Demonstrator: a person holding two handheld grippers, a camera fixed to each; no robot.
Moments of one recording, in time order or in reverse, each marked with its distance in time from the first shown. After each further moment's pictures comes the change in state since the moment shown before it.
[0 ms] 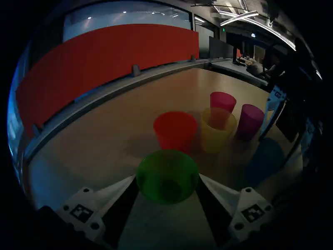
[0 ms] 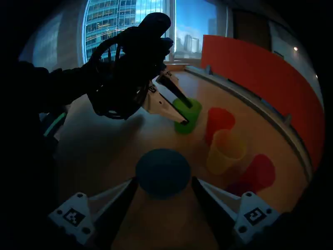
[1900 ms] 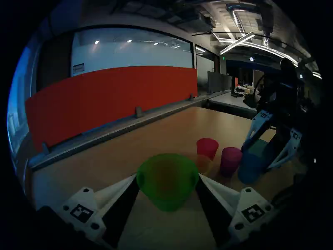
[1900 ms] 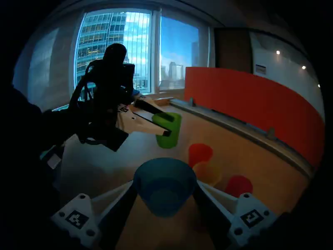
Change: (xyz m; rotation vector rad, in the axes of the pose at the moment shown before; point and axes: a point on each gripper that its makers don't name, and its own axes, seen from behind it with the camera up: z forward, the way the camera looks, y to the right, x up) left arm 0.078 0.019 -0.071 0.021 0.296 -0.024; right arm 0.071 0.011 -0.056 -0.108 0.277 0.076
